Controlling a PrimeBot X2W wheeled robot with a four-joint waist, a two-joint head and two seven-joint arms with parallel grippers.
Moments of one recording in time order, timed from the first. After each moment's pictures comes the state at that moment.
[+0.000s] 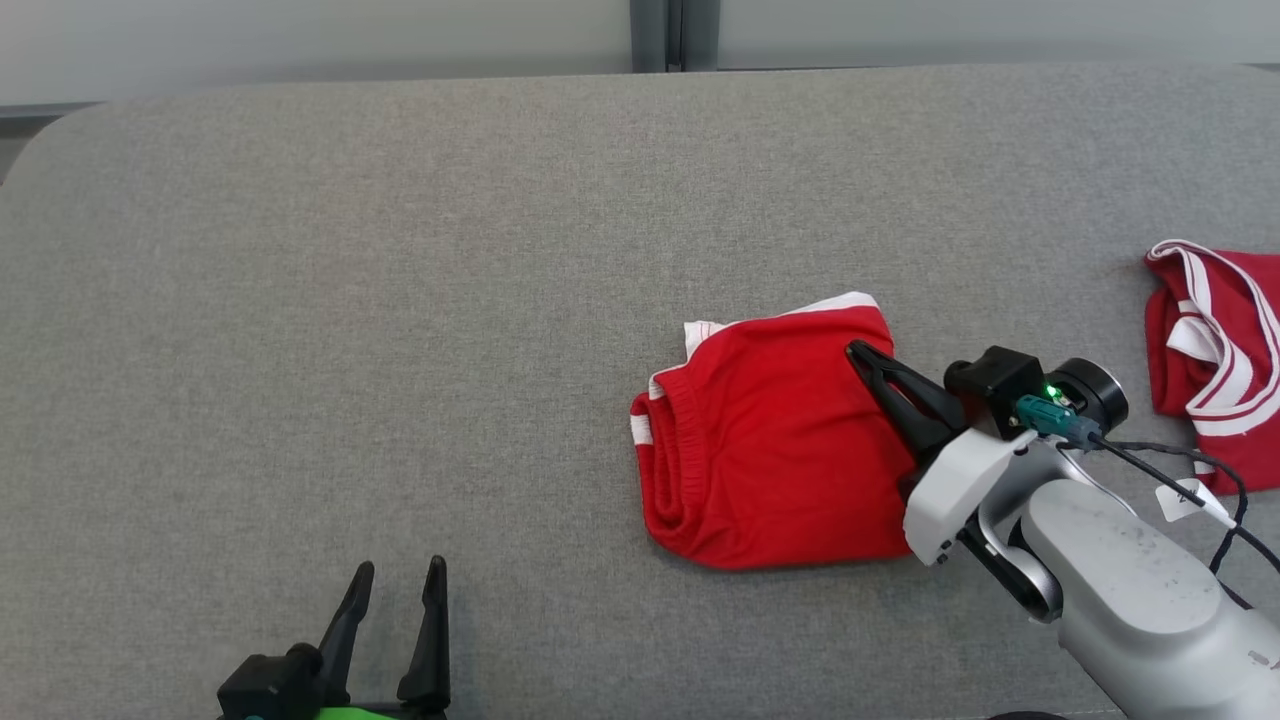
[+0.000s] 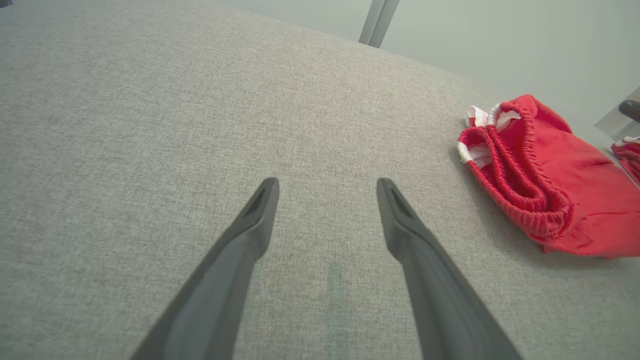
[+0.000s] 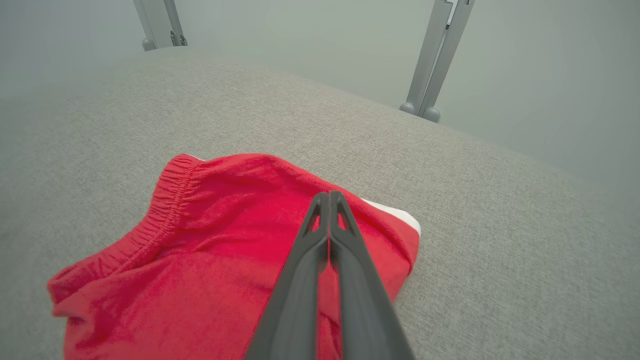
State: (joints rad) left arm 0.09 0.07 -0.14 0.23 -0.37 -0.13 -0.26; right arm -0.57 -0.40 0.74 0.47 0.50 0.13 -0.23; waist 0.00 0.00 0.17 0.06
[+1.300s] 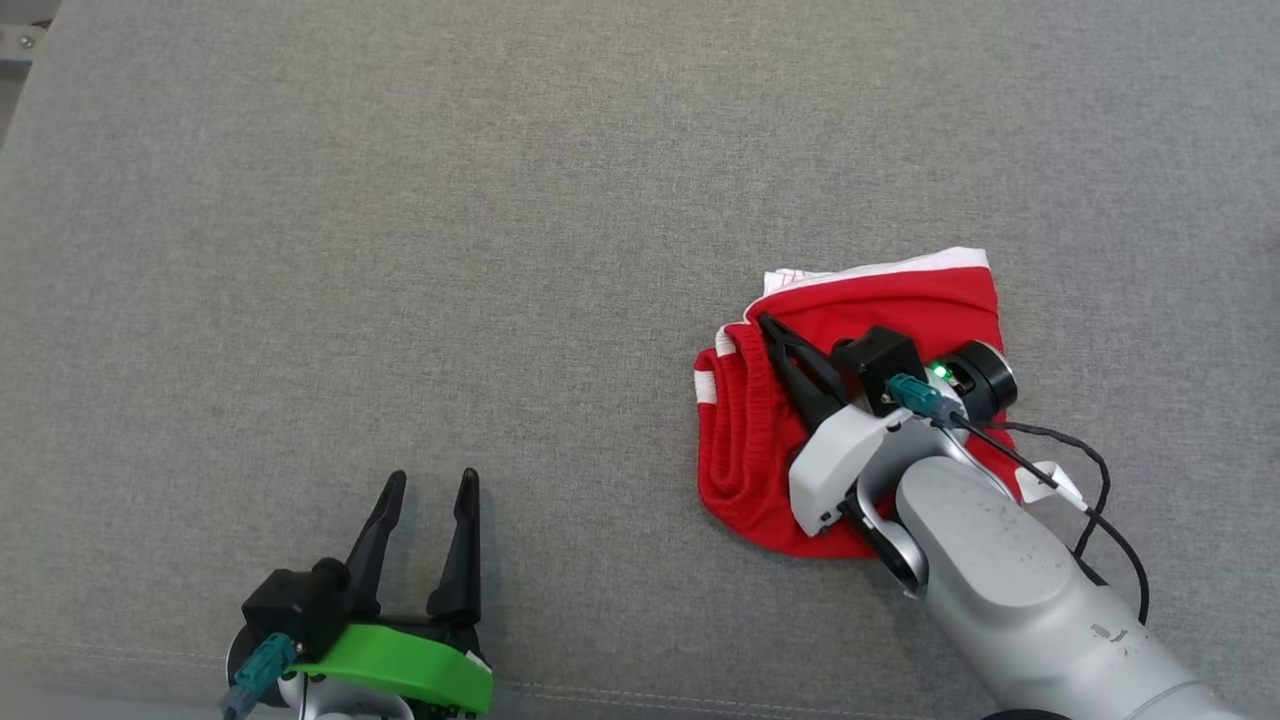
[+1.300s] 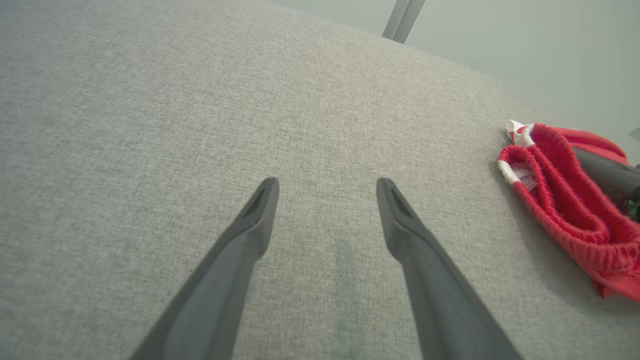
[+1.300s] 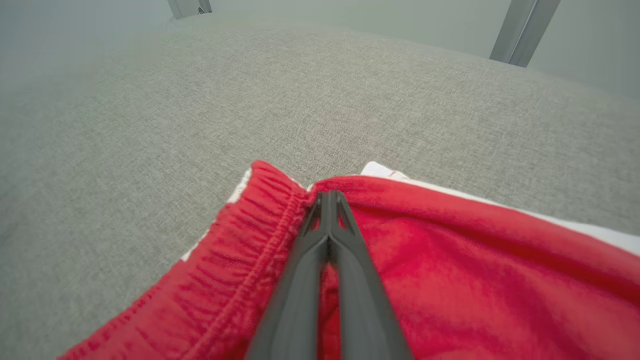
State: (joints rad) left arm -0.05 0.05 -0.20 0.24 -0.39 -0.13 -0.26; right arm -0.64 -0.10 0.57 0.71 0.25 0.13 -0.26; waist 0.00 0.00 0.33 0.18
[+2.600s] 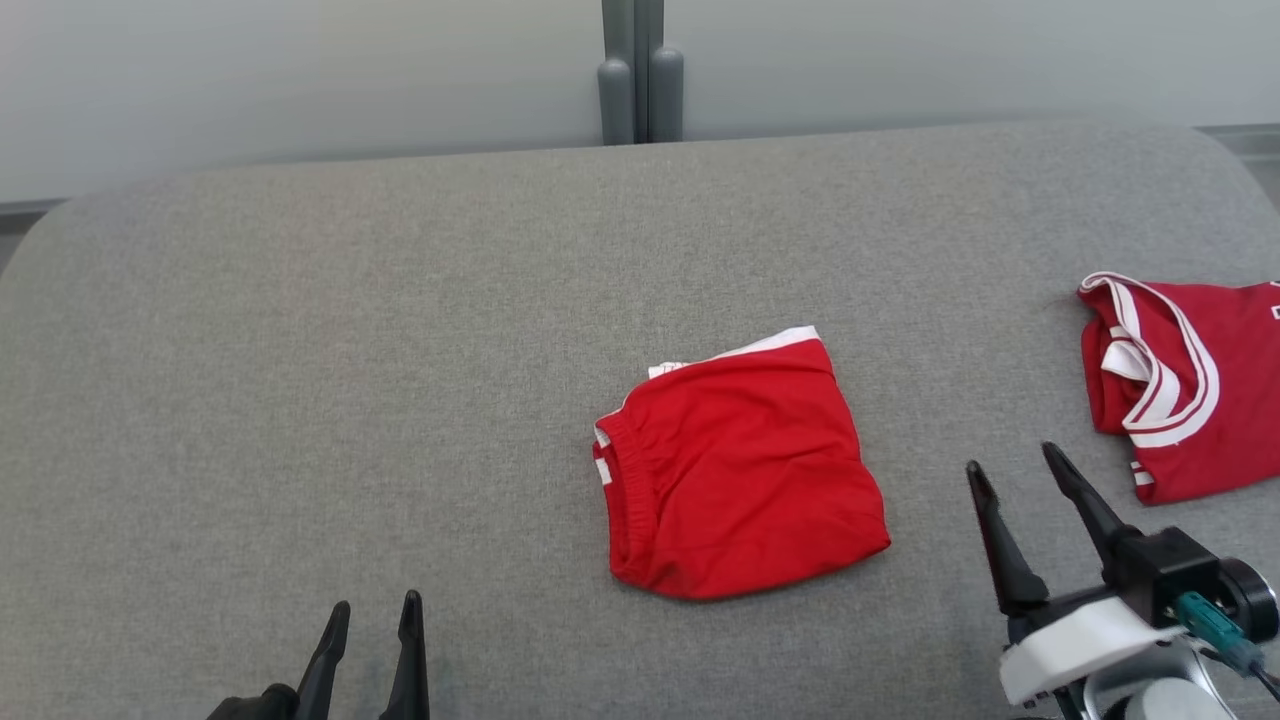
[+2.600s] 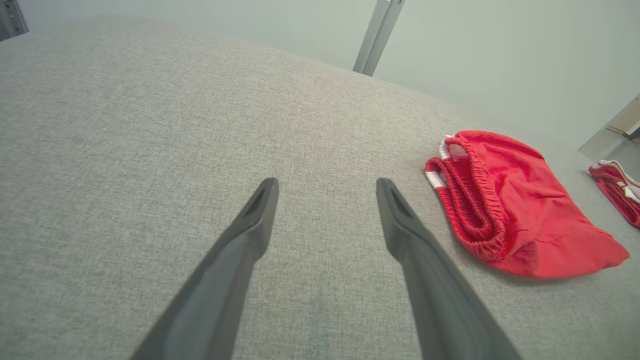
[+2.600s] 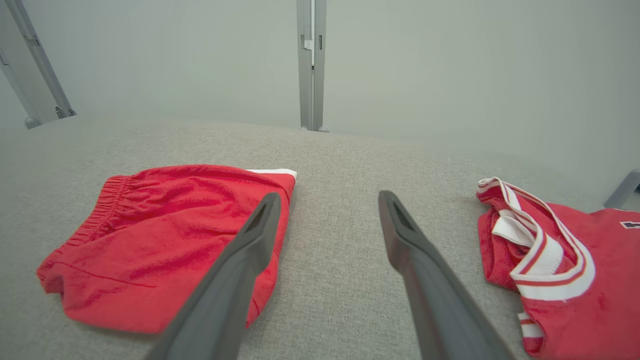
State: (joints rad) left arm 0.14 0.05 -0.10 0.21 -0.38 -0.13 -0.26; right arm -0.04 -0.22 0.14 0.16 0.17 0.13 -0.26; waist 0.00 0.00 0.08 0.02
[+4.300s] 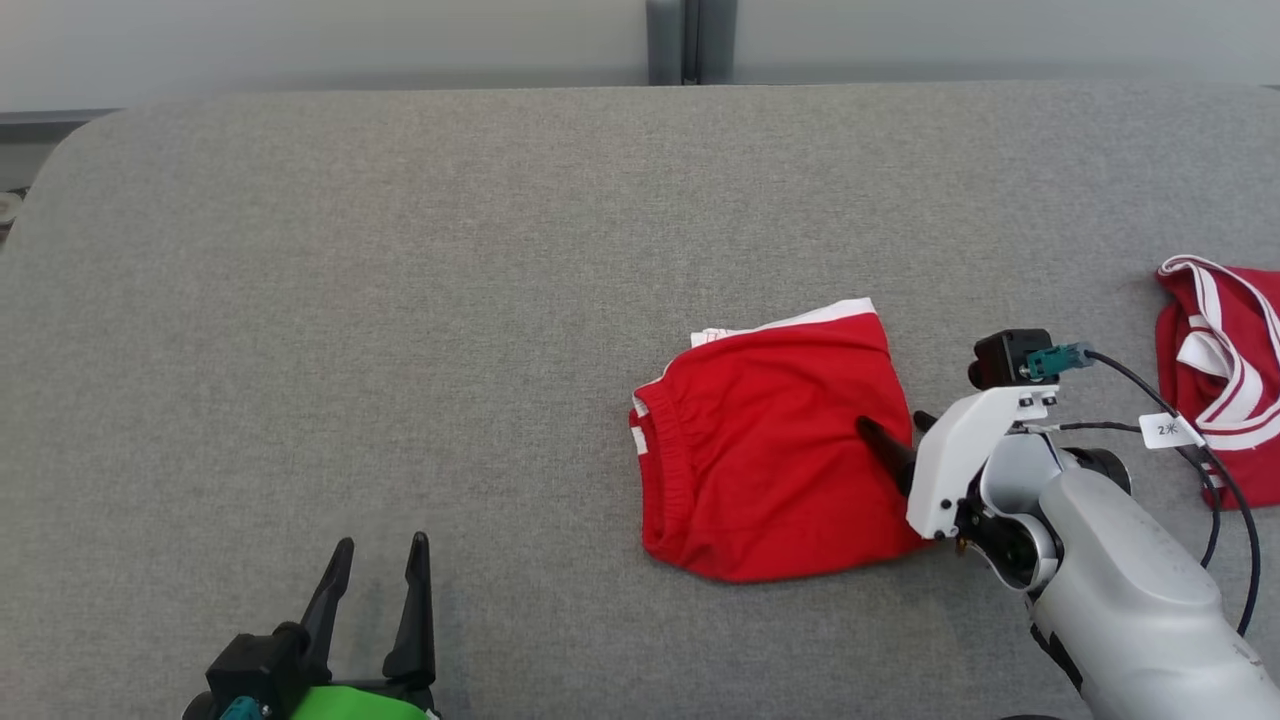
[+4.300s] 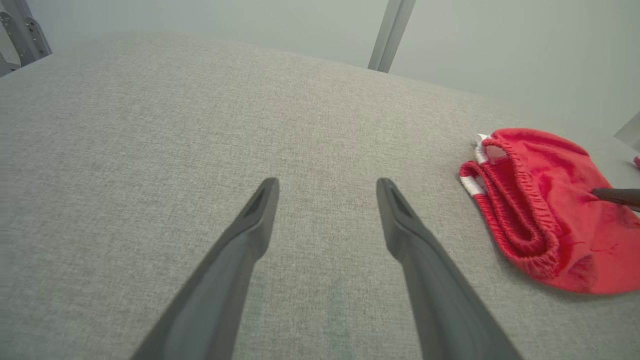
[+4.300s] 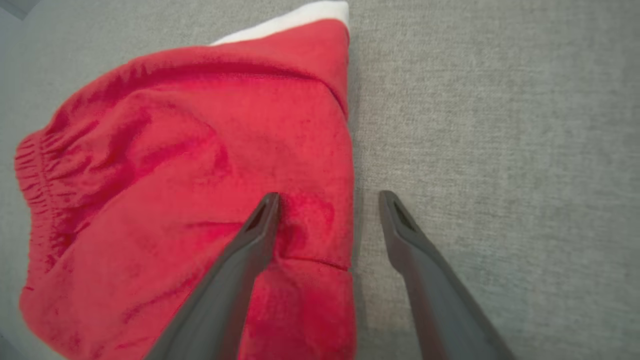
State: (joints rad) left arm 0.05 0.05 -0.10 0.23 -0.31 -0.13 -0.26; right arm -0.54 -0.22 0.40 0.67 0.65 0.13 0.28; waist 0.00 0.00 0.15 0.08
